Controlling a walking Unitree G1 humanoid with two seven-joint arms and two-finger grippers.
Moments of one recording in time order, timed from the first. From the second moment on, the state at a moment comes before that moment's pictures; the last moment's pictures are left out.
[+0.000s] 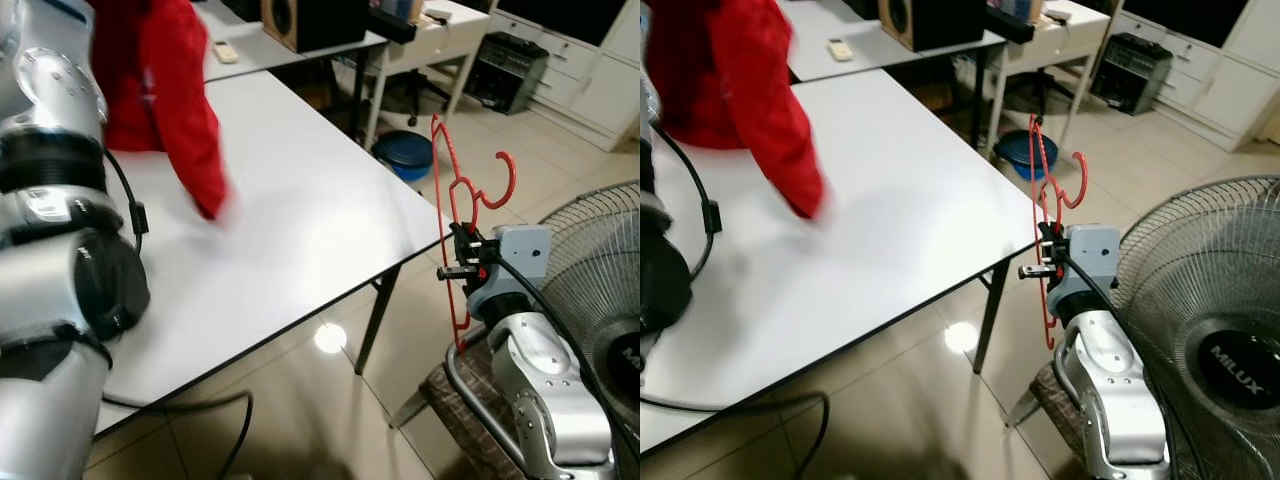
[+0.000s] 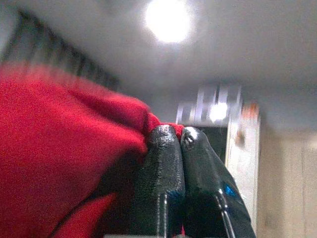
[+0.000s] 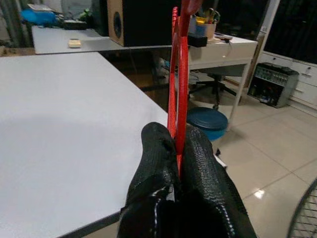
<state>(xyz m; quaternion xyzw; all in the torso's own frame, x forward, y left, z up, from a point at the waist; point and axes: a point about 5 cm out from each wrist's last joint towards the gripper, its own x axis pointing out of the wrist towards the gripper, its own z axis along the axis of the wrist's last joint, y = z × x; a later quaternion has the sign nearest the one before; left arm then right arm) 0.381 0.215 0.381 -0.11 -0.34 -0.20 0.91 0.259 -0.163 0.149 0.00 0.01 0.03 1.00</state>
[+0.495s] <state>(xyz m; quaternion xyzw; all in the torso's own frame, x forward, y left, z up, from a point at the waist) 0.386 0.186 0.265 0.09 -0.13 -0.29 0.94 0.260 -0.159 0.145 0.00 0.01 0.04 1.00</state>
